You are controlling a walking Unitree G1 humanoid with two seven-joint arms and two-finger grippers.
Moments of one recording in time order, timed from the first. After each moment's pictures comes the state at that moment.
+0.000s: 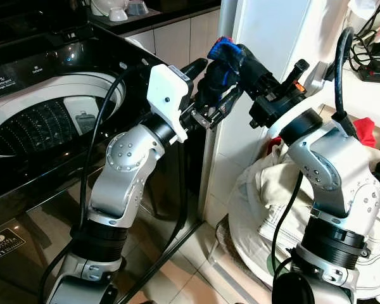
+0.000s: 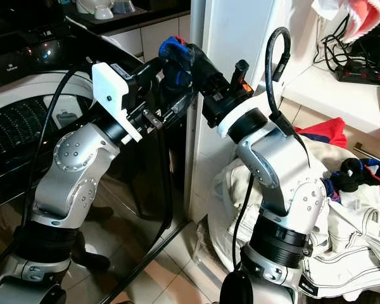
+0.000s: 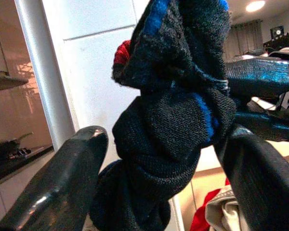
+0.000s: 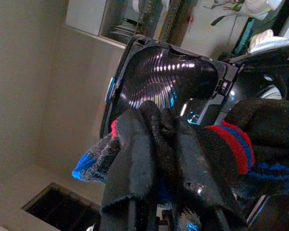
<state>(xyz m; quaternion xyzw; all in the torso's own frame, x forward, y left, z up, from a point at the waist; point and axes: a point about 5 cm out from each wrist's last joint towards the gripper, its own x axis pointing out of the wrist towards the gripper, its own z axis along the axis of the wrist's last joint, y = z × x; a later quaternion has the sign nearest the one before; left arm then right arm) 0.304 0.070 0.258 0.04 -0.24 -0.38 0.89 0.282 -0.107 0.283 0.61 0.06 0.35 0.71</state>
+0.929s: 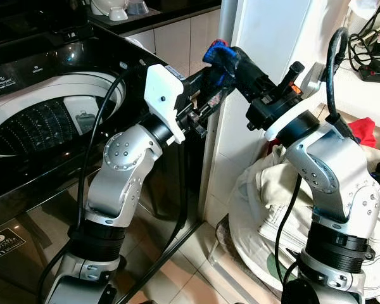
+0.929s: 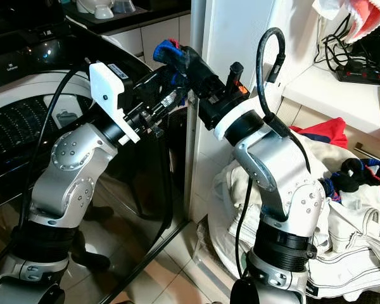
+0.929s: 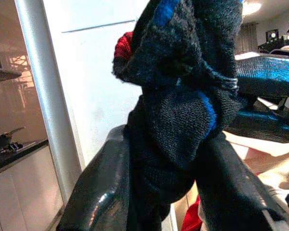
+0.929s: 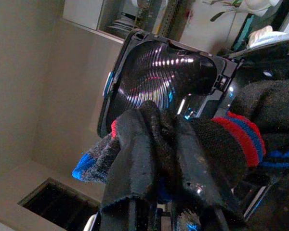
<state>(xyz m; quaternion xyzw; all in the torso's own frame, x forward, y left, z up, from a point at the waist) 0.305 0.074 0.257 0.03 -0.23 -0.39 0.89 0.278 -0.103 0.283 0.60 0.07 0.35 0.72</state>
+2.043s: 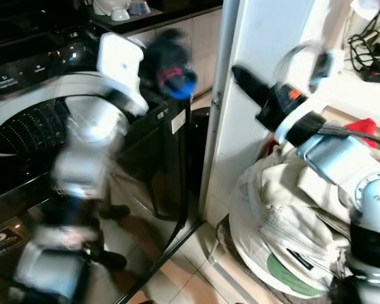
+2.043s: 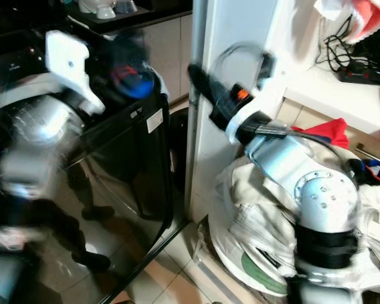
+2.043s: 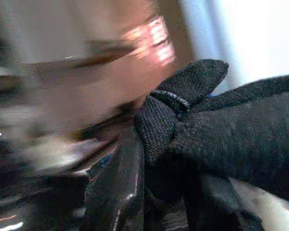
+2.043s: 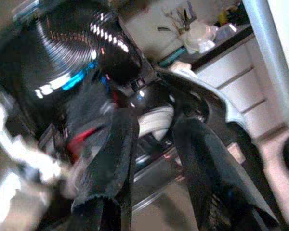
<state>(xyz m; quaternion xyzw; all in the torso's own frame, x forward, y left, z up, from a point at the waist) 0.358 0.166 0.278 0.19 -0.19 -0.12 0.96 0.284 -0.121 0.275 0.27 0.03 0.31 0.91</state>
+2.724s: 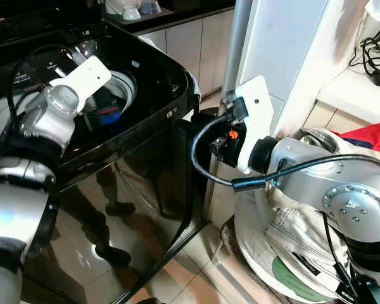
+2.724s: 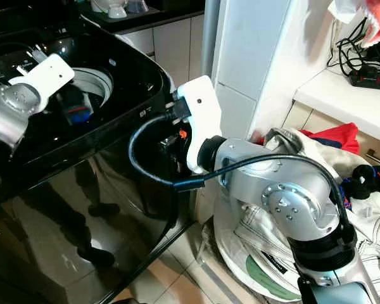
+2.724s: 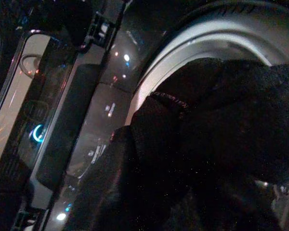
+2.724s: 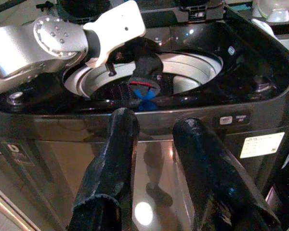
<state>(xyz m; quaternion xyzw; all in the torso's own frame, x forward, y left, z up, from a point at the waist) 0.405 0.256 0.247 0.47 0.16 0.03 0.87 0.263 -0.070 0.256 0.02 0.06 0.42 0.90</state>
